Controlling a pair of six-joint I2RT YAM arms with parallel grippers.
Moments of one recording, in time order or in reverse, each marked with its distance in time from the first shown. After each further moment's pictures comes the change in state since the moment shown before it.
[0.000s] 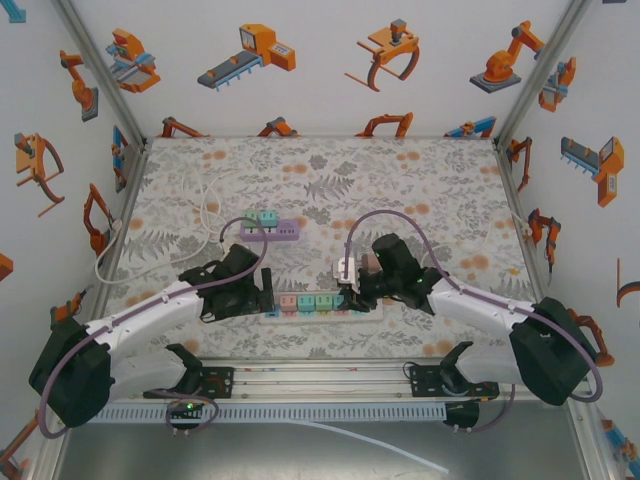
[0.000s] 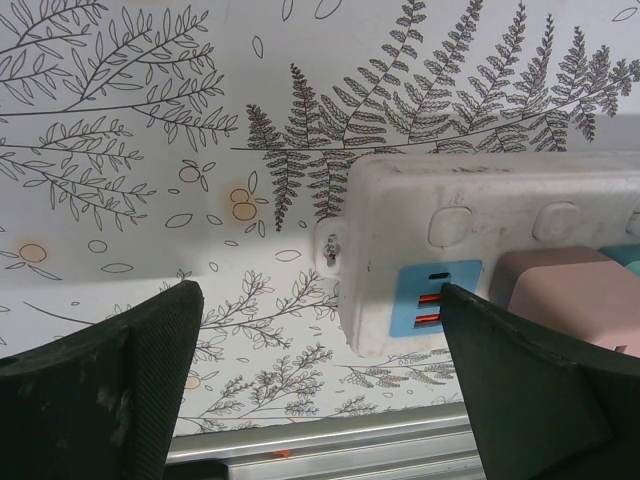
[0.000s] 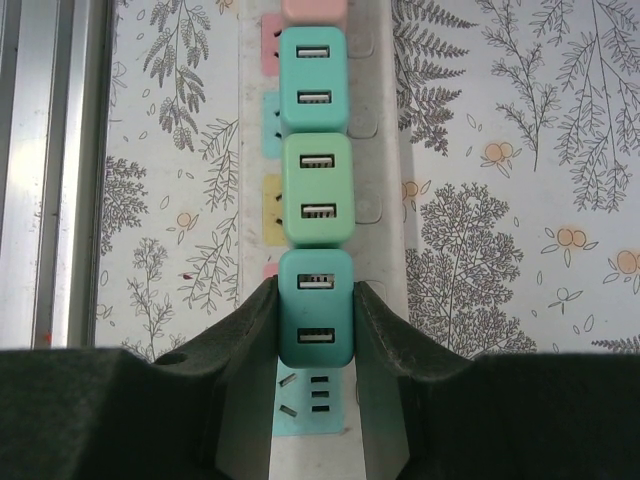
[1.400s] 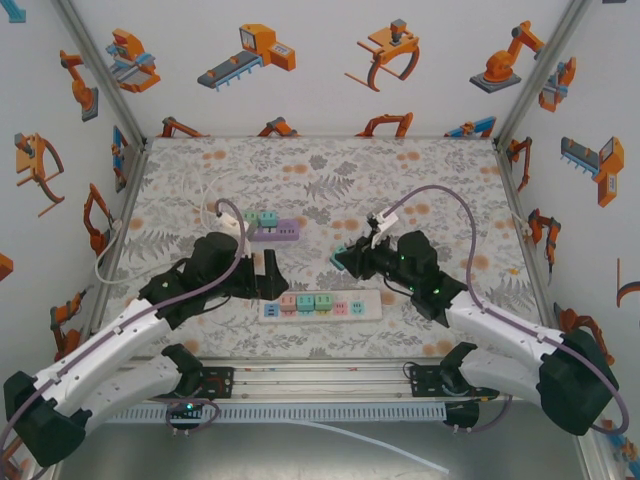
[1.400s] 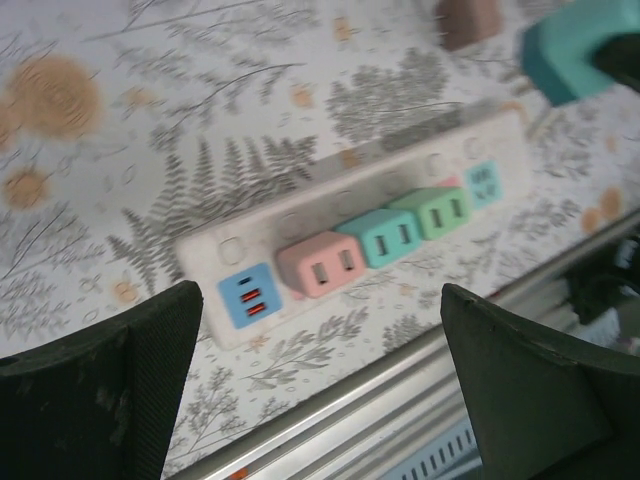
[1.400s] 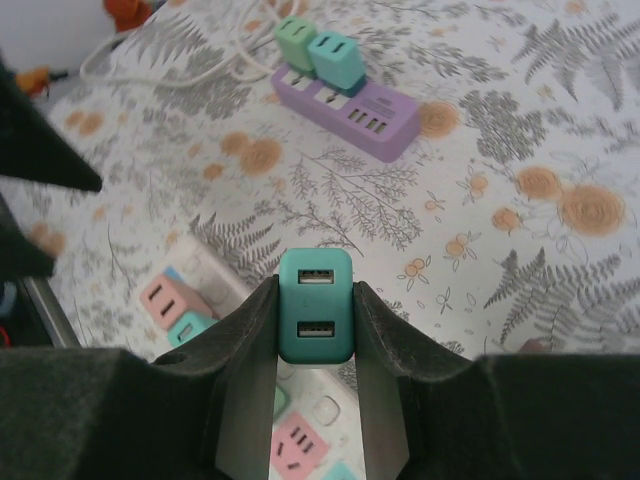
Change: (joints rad) left arm -0.034 -0.293 0.148 0.068 0.173 0.220; right arm -0.001 -0.186 -0.052 0.380 0.543 0.907
